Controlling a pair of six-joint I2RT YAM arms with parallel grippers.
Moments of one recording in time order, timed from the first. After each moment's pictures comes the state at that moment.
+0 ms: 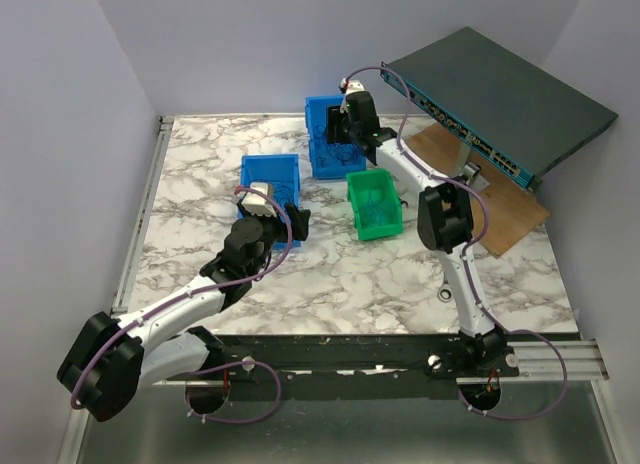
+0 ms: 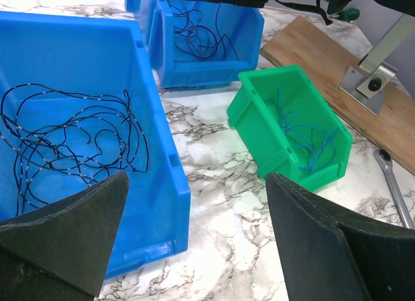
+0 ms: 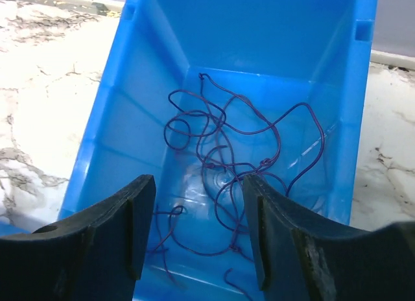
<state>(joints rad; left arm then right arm) -0.65 1.05 0.45 0.48 -0.28 -0.39 0.46 2.49 2.24 -0.20 0.05 0.20</state>
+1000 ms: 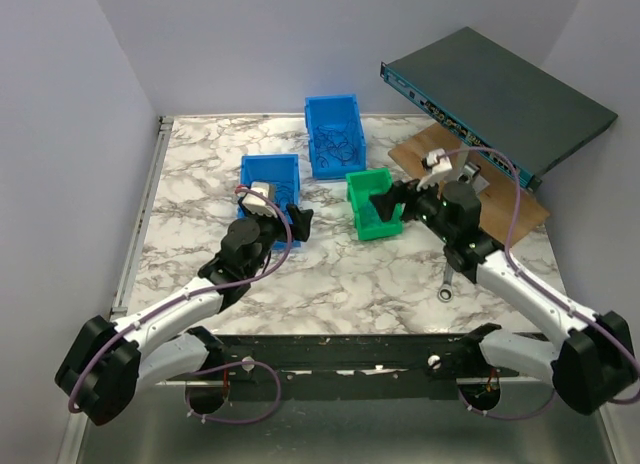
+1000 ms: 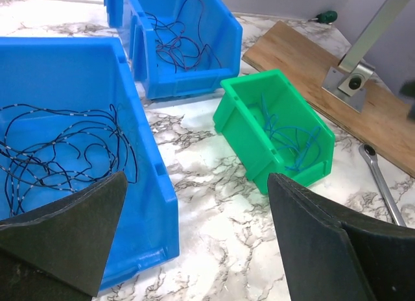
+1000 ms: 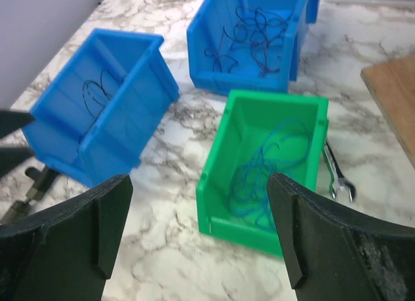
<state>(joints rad) -0.65 1.04 0.45 0.50 -0.23 -0.35 0.47 1.17 0.77 0.22 -0.10 0.24</state>
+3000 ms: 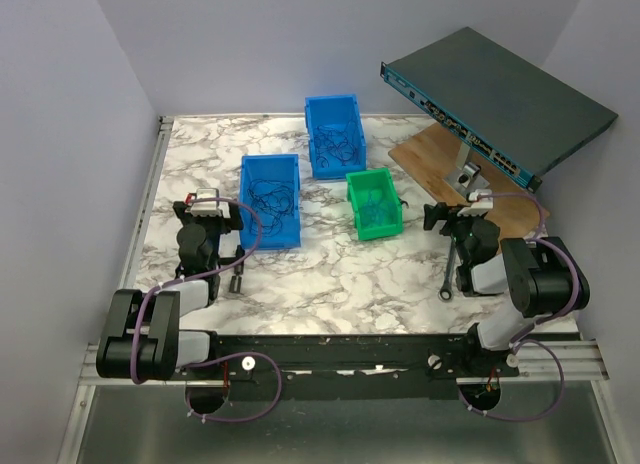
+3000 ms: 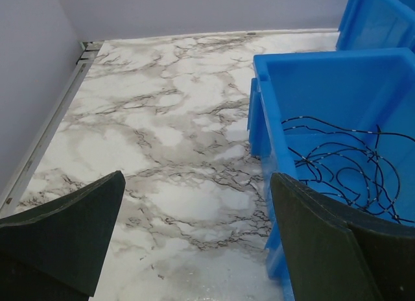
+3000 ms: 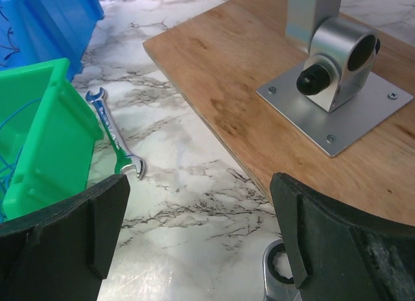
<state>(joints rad) -0.05 1.27 0.22 1.06 -0.05 0.03 0.02 1.62 0.24 1.31 -0.07 0.12</state>
